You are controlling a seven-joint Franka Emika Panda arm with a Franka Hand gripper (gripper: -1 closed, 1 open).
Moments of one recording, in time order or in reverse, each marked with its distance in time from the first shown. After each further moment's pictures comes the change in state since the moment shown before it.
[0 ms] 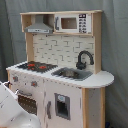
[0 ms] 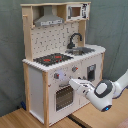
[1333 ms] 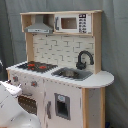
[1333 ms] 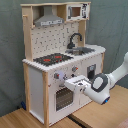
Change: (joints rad) arm 0.000 0.000 -0.120 0.001 -0.247 0.252 -0.146
